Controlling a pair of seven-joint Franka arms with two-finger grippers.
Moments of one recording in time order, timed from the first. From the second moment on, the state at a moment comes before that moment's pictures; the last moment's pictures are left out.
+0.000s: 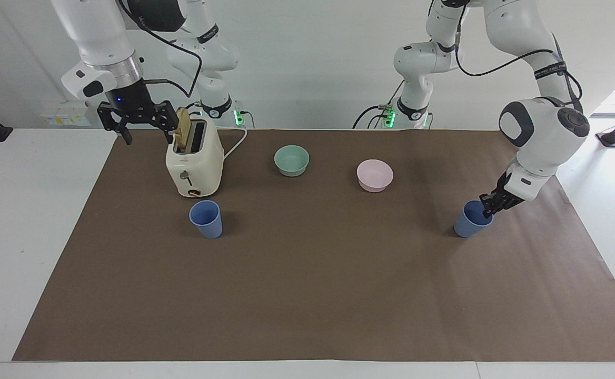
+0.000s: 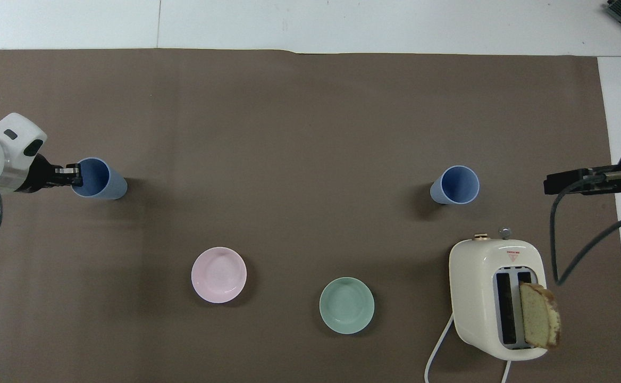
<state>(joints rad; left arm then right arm) 0.10 0.14 -0.02 -1.99 -0.11 2.20 0.05 -0.04 -0.10 0.05 -1.72 -0.01 1.68 -0.02</state>
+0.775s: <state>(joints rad) -0.31 0.15 -0.05 -1.77 -0.07 2.06 -0.59 -0.04 -0.10 0.05 -1.72 -0.01 1.68 -0.02</state>
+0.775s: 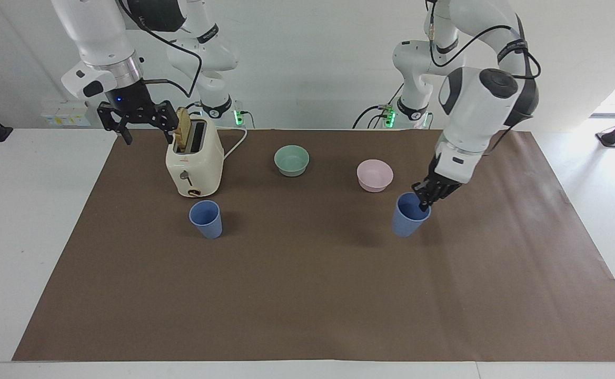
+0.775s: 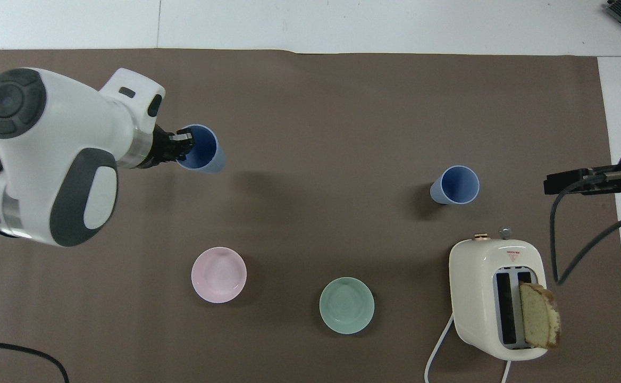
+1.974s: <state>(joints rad) -0.54 0.31 -0.05 -1.81 -0.02 2.27 -0.79 -0.04 -0.10 0.05 -1.72 -0.01 1.68 -0.02</state>
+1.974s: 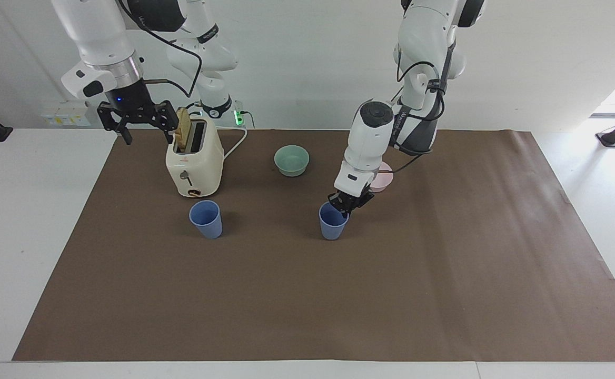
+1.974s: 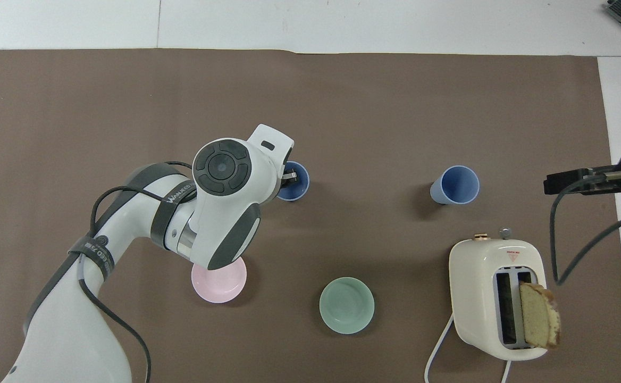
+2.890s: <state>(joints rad) -0.35 0.14 -0.01 -1.78 0.01 2.03 -0.49 -0.05 -0.10 0.05 -1.73 -0.01 1.68 -0.02</state>
